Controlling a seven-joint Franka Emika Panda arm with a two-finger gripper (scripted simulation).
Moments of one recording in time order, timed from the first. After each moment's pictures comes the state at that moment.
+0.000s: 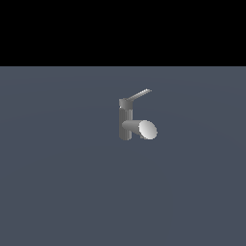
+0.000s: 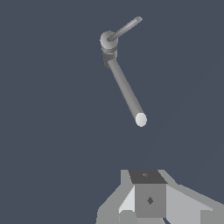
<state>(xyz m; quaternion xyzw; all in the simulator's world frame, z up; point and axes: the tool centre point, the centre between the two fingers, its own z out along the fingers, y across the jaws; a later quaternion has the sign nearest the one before) -0.205 0.018 0.440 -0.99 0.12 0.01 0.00</state>
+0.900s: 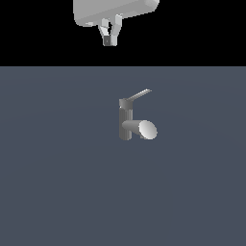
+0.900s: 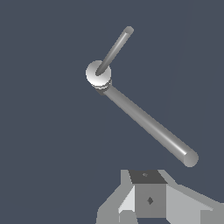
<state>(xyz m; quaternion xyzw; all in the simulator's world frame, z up) -0.080 0.028 0.340 -0.94 0.33 0.01 0.01</state>
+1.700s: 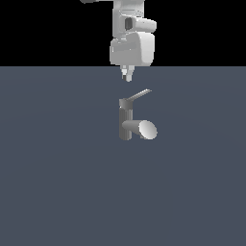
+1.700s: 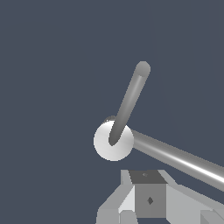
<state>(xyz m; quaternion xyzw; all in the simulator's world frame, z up) 0.029 -0.013 0.252 -0.86 0.51 0.00 0.00</state>
